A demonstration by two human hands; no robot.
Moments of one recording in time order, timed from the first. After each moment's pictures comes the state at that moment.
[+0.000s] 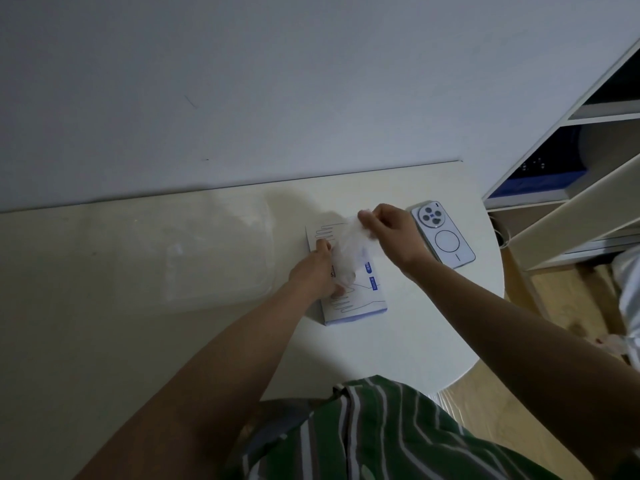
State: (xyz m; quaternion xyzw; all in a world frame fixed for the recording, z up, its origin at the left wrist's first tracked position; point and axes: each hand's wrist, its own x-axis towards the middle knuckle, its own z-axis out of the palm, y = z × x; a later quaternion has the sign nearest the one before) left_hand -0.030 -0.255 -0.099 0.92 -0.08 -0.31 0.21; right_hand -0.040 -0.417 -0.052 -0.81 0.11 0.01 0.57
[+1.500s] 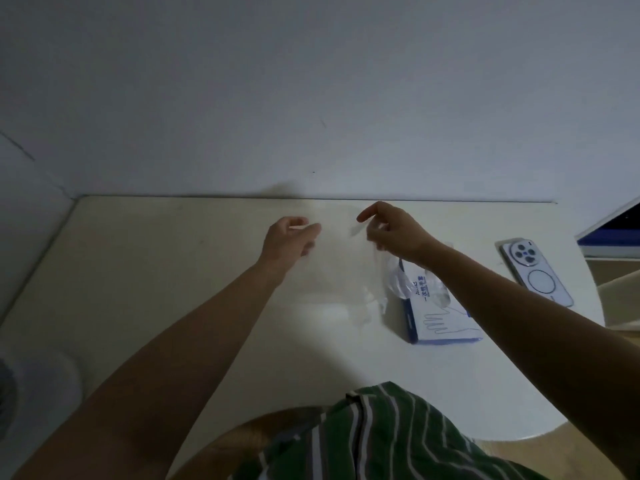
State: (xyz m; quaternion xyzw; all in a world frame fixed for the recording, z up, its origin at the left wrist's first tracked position) left_hand 0.002 -0.054 -0.039 0.73 0.19 -0.10 0.65; right_hand 0.010 -0.268 -0.014 -0.88 -0.05 0.13 0.46
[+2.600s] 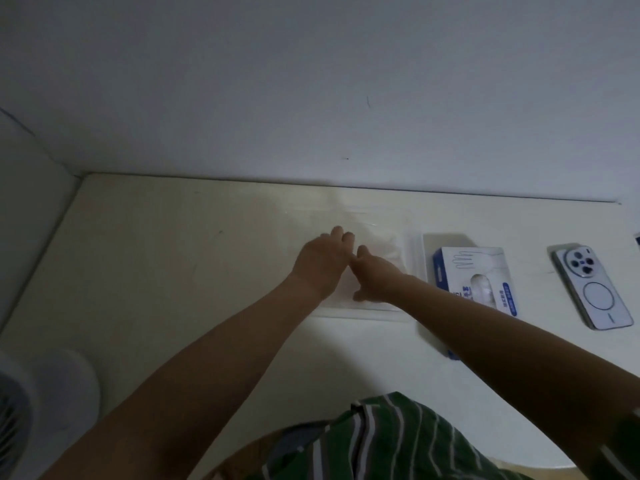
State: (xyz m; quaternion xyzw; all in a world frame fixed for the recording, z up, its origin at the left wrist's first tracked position) left_hand 0.012 -0.043 -0.068 0.98 -0.19 -0.07 -0.02; right_hand 0.021 -0.174 -0.109 -0.93 -0.18 0.30 0.08
